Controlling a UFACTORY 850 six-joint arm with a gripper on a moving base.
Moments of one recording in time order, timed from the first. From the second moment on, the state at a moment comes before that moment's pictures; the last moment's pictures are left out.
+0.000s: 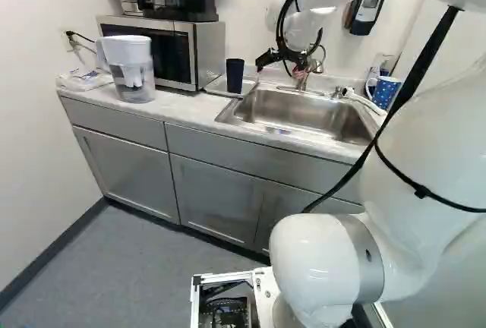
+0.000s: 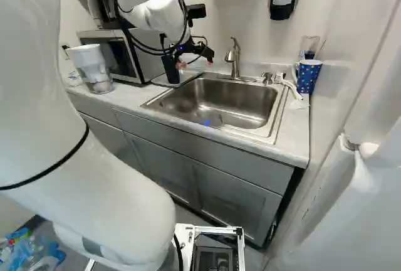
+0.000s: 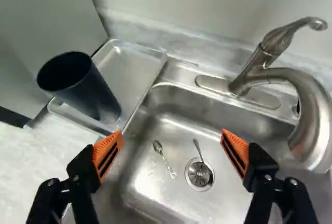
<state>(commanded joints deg) -5.8 4.8 -57.9 2.3 -16.6 -4.7</state>
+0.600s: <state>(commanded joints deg) -10.2 10.4 -52.7 2.3 -25.3 -4.7</state>
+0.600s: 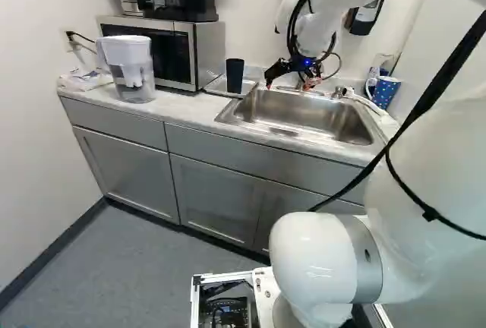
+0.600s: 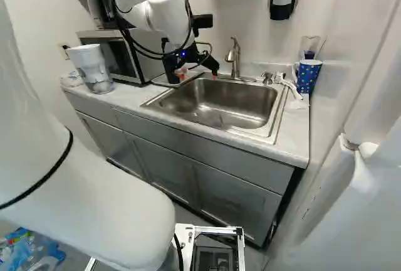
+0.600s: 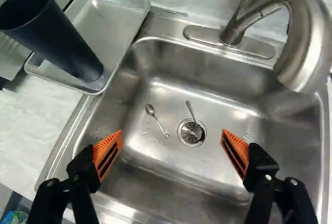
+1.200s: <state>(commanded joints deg) -13.4 12.8 -50.6 2.3 -25.3 -4.7</state>
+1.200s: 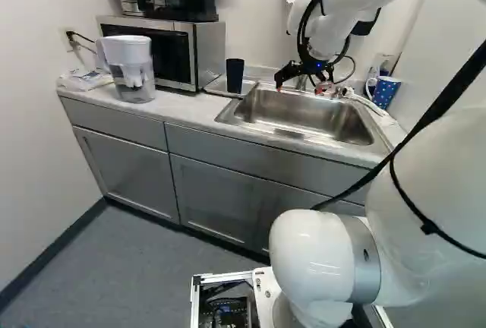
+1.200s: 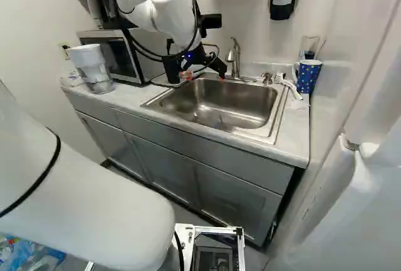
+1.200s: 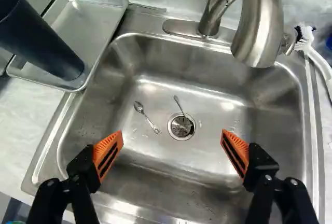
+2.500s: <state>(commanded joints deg) -13.4 12.8 -50.6 2.3 -25.3 -4.7</state>
